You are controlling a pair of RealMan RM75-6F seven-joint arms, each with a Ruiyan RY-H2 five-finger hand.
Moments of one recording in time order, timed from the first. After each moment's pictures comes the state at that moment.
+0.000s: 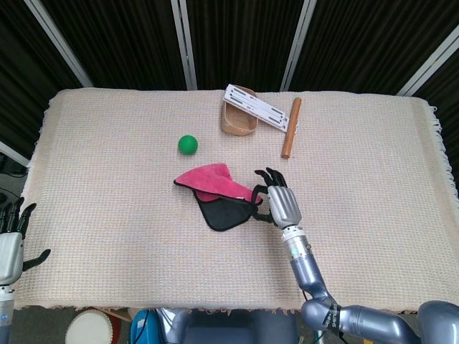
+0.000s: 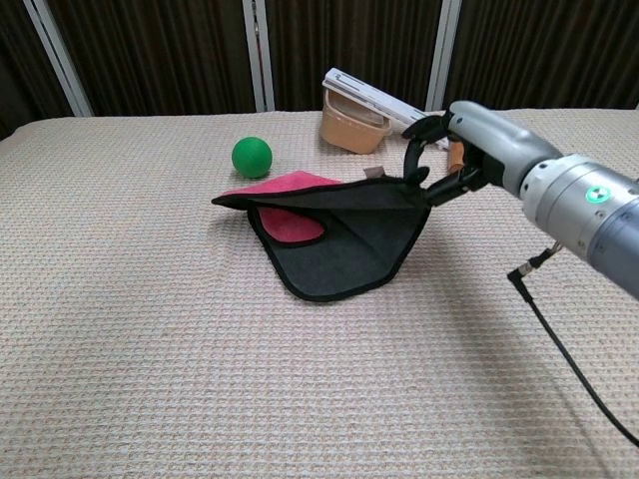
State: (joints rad) left arm -0.05 -1.26 -0.09 -1.62 1.40 1.53 0.26; right arm 0.60 -1.73 0.37 -1.57 -1.09 1.12 -0.22
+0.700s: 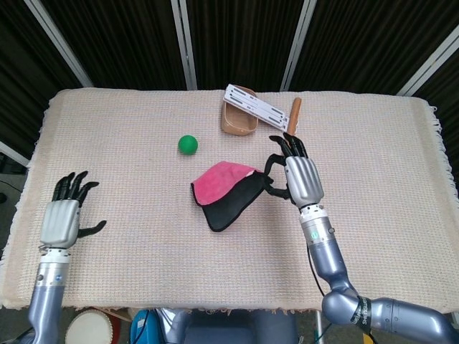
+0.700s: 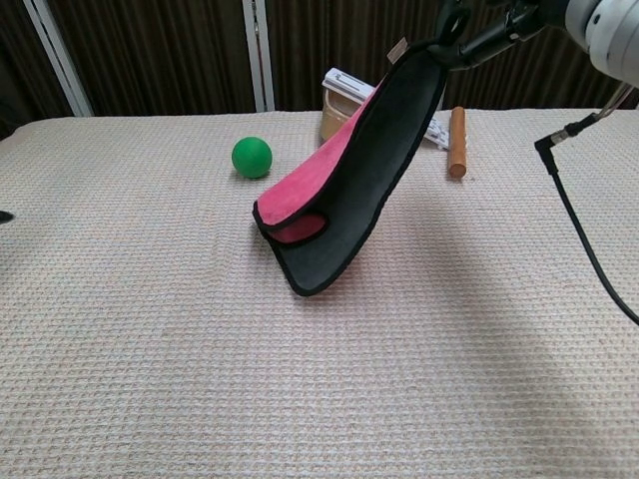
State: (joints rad) left arm -0.28 -1.45 -0.24 -1.69 1.32 1.37 0.33; right arm 0.64 -1.50 0.52 -1.86 -0.98 1.17 -0.37
